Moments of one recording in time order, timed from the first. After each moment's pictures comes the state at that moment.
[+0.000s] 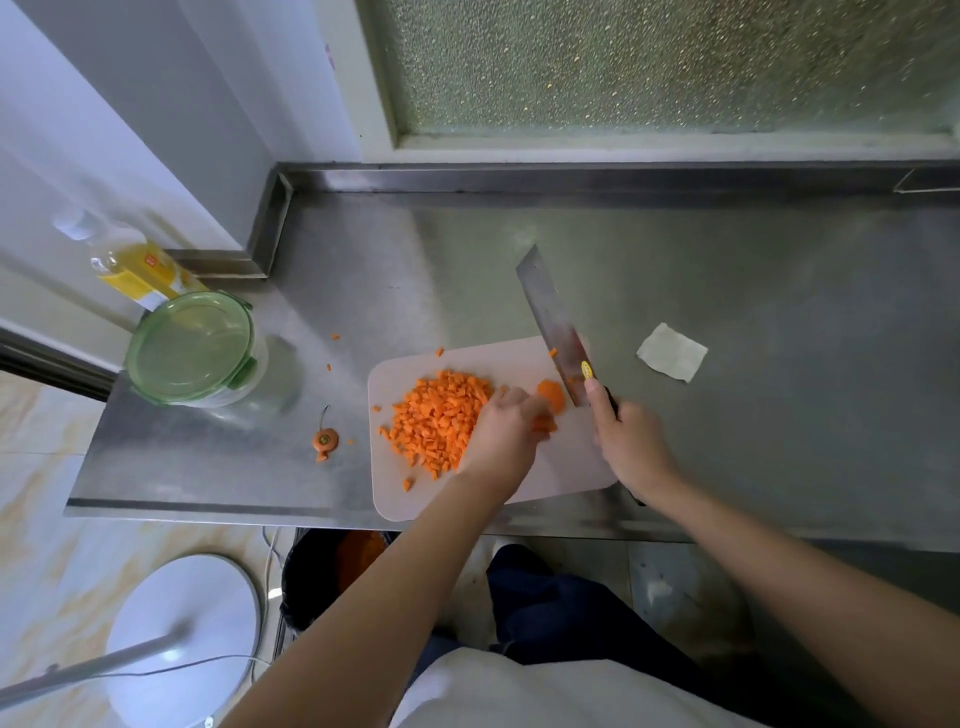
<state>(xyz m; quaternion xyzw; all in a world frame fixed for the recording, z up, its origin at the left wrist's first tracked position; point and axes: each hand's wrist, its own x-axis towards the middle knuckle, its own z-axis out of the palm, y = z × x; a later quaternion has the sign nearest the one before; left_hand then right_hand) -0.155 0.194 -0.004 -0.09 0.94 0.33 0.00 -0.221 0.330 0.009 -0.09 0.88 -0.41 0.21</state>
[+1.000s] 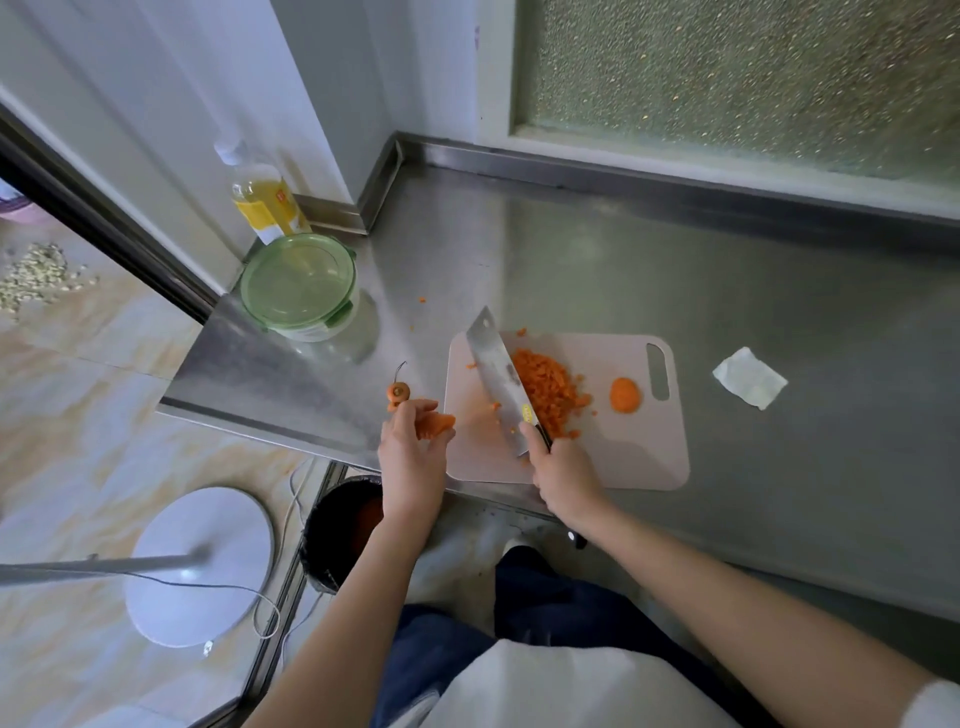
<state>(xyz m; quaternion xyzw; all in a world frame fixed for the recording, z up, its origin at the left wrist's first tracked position) -0.031 0.129 -0.005 -0.48 0.73 0.44 -0.20 -0.135 0.251 -0.028 -0.14 0.83 -0.39 0.36</state>
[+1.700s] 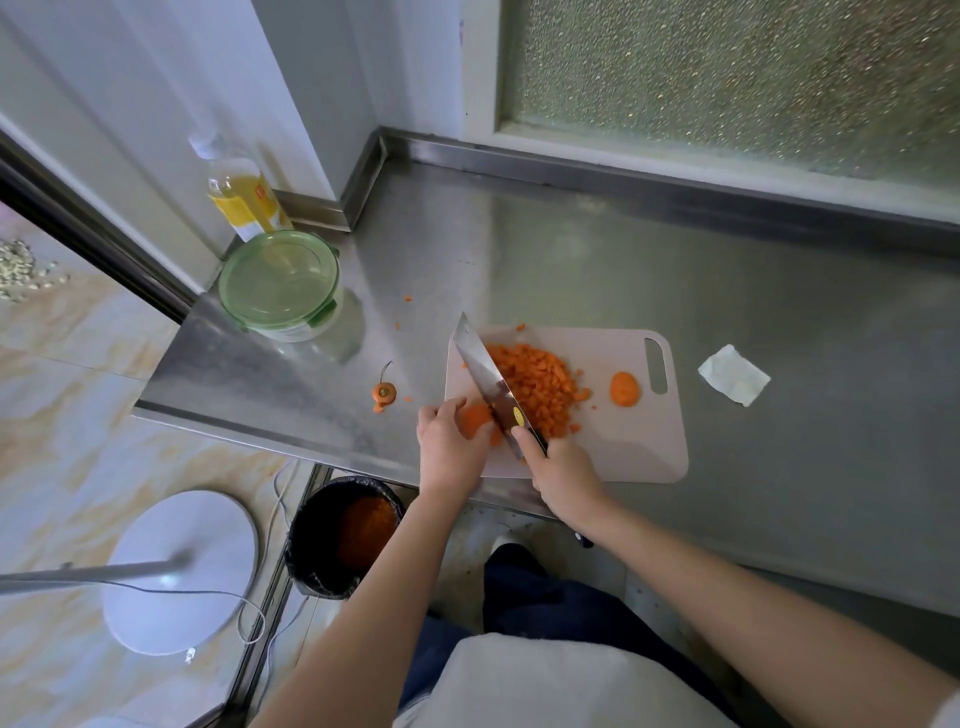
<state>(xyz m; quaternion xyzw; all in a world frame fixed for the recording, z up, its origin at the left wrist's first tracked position) -0.072 0.146 -0.019 -0.47 0.75 0.46 -0.06 -0.139 0.262 -0.014 -0.20 0.85 -0.35 0.35</state>
